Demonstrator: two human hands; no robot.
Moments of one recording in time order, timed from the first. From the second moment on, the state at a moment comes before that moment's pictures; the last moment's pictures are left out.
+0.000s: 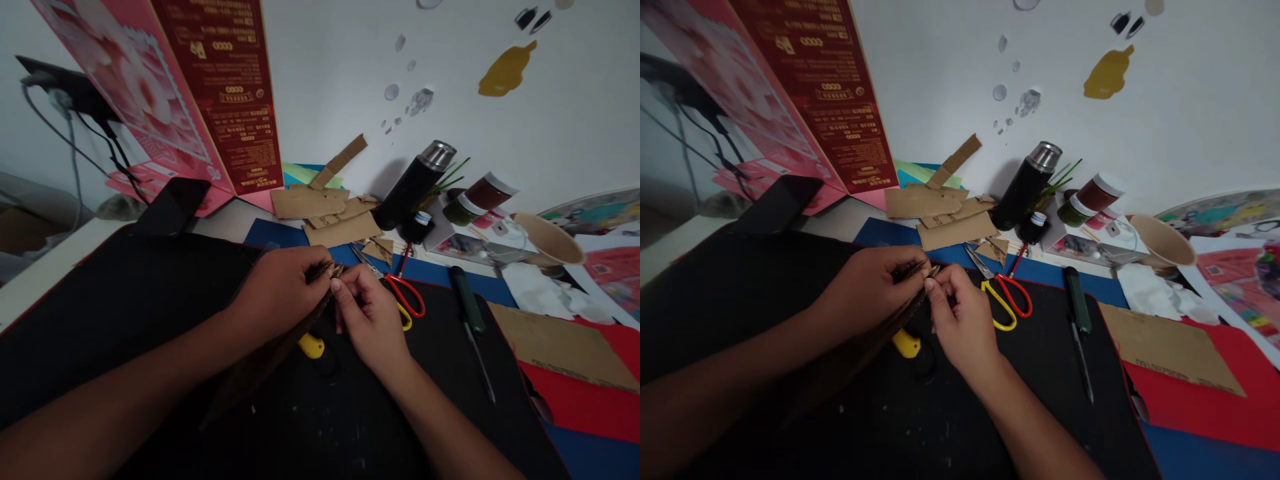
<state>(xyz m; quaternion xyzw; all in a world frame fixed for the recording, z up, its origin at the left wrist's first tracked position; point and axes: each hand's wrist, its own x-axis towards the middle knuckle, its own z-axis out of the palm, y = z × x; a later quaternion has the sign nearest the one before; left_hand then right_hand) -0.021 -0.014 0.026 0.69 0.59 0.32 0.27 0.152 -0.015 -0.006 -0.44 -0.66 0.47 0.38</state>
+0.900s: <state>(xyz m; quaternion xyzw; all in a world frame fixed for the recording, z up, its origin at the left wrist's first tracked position) -0.038 -0.008 0.032 0.75 0.53 0.27 0.29 0.151 -0.020 -0.009 -0.43 -0.67 0.49 0.35</state>
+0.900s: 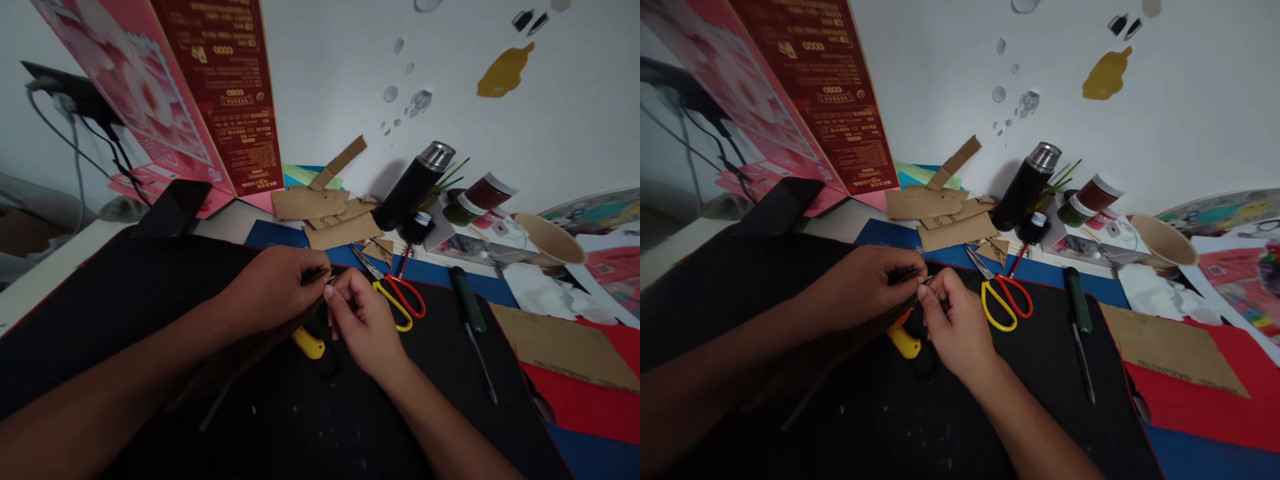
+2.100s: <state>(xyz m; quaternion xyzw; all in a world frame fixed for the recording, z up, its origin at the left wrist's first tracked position) -0.036 -0.007 0.028 0.67 0.50 0.32 0.43 0.150 -0.020 -0.008 -0.41 -0.63 0.54 0.37</state>
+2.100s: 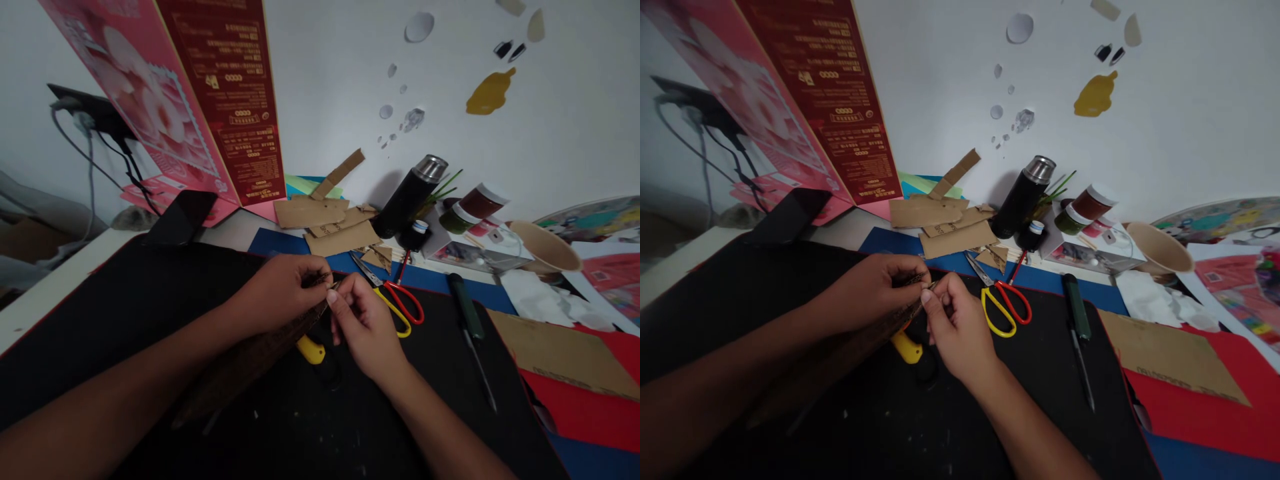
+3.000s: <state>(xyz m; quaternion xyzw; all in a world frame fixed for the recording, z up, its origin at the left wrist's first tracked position) -0.032 -0.010 0.027 0.66 0.53 0.33 0.41 0.150 -0.019 -0.008 -0.41 -0.62 0.56 0.37</state>
